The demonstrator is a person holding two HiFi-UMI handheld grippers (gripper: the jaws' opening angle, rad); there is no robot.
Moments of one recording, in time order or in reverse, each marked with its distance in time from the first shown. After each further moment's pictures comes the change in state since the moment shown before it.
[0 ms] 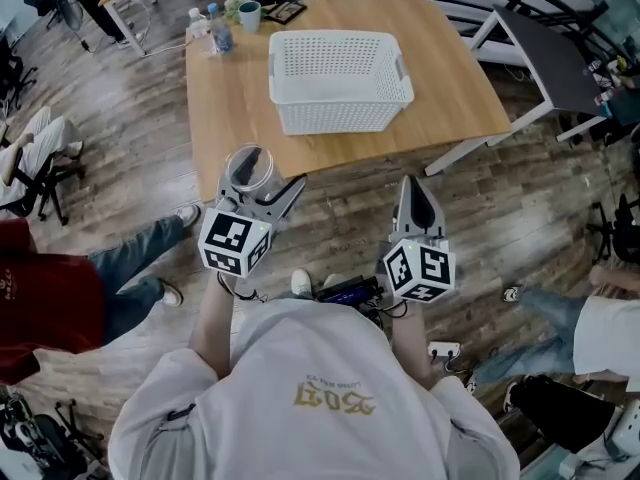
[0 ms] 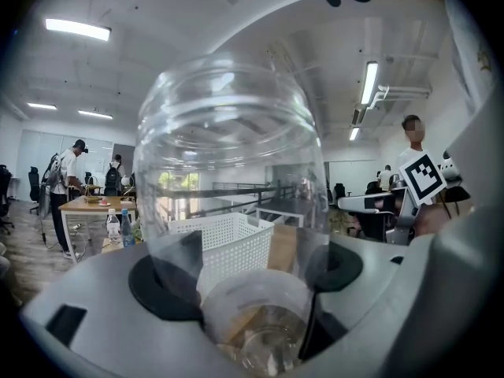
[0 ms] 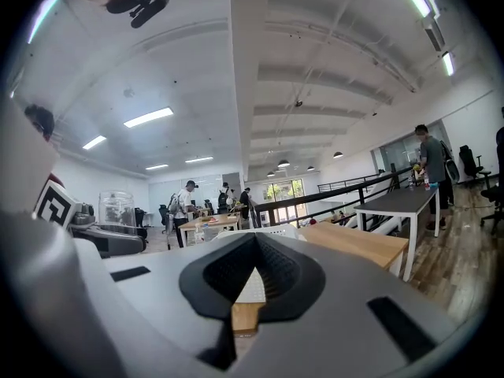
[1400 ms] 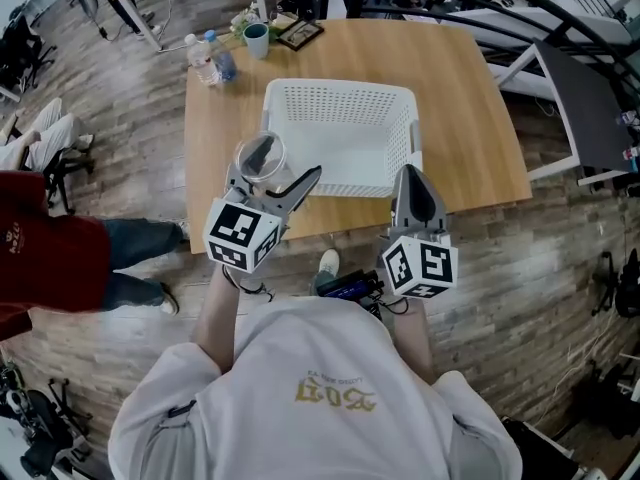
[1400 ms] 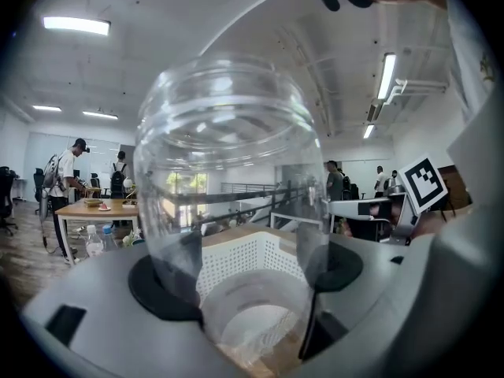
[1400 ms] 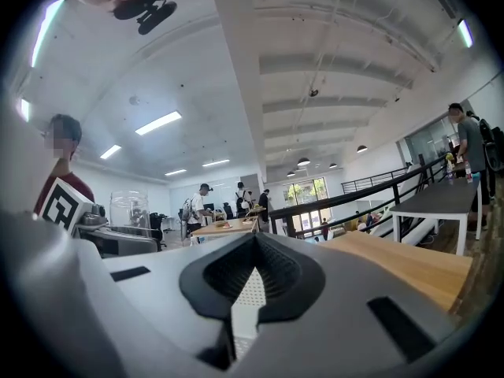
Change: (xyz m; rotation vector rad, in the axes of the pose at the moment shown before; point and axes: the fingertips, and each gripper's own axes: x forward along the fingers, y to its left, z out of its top) left arm 0.168 0.084 0.053 -0.012 -0.002 0.060; right arm 0.207 -0.033 0.043 0.004 -0.011 0.173
